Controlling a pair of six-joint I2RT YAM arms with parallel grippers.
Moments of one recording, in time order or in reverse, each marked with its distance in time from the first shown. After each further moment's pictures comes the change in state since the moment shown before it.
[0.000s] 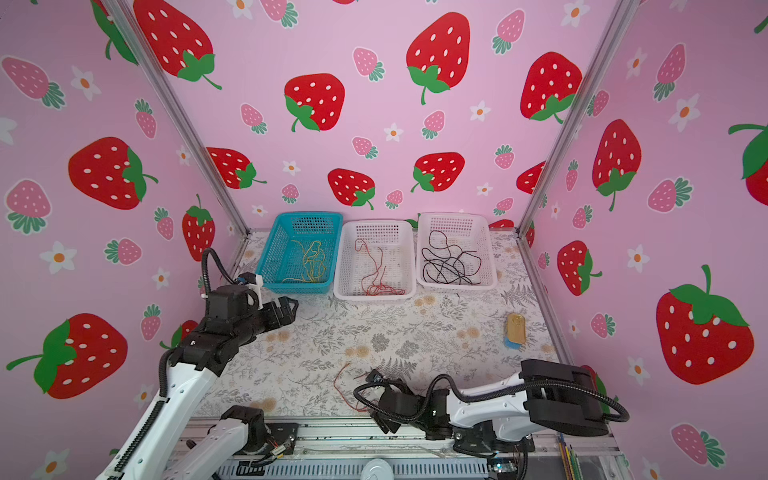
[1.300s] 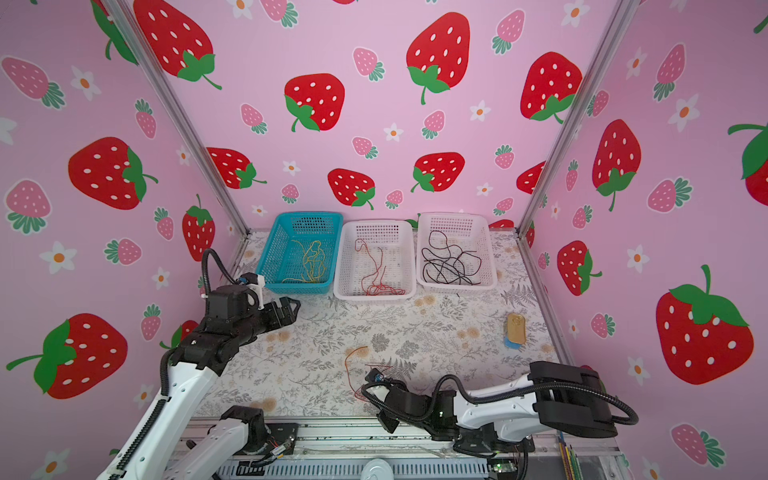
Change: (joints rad) left arm 0.016 0.007 -0.006 0.016 0.057 0.001; right arm 0.000 -0.096 -0.053 0.136 -0.027 -0.034
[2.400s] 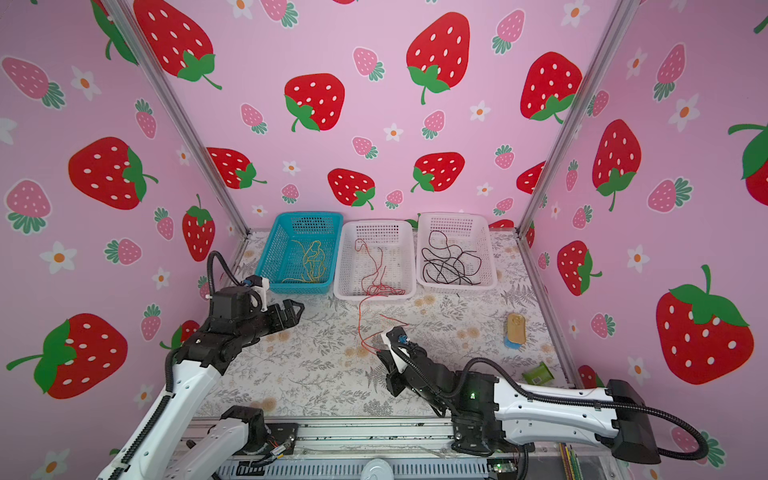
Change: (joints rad) left arm 0.004 0.012 -0.032 0.023 0.062 -0.013; right arm -0.157 -0.349 0.232 -0.298 0.159 -0.067
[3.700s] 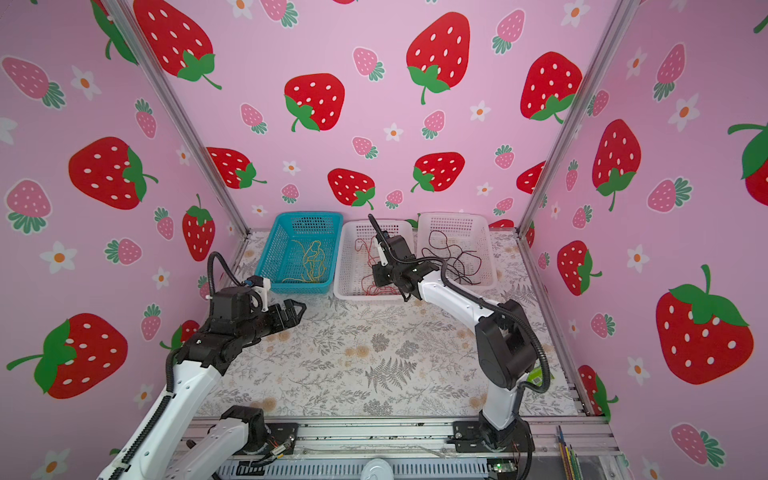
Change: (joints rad) left arm 0.000 -0.001 -0.009 0.009 0.033 -0.020; right arm -0.702 0.960 0.876 -0.241 -0.430 -0.164
